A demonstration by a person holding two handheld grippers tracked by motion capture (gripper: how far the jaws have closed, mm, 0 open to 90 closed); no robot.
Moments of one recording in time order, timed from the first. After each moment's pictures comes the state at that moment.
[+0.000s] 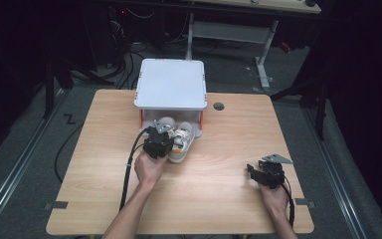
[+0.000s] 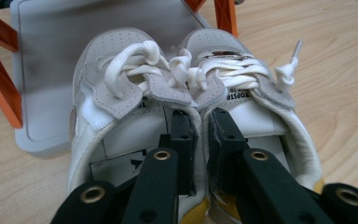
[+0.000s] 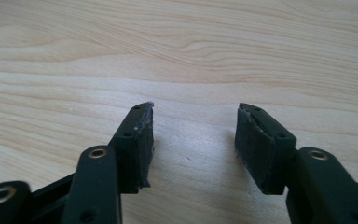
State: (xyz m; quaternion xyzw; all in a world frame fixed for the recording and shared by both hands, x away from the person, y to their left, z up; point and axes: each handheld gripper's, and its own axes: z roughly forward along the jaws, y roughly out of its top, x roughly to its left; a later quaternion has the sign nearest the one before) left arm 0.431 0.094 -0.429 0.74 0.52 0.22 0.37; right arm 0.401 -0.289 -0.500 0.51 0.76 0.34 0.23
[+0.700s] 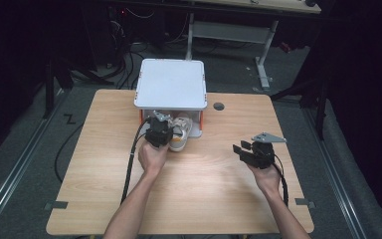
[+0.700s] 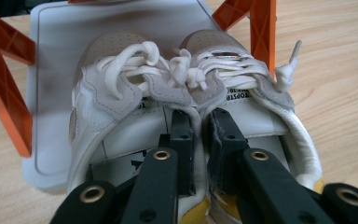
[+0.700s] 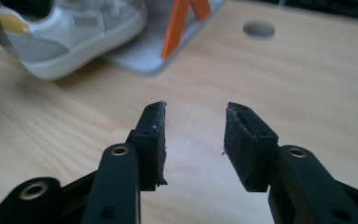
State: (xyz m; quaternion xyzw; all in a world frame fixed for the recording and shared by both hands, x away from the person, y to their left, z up) left arm 0.470 0.094 -0.434 0.72 0.55 0.24 0.37; right arm 0.426 -0.239 -0.429 0.43 0.78 0.42 0.21
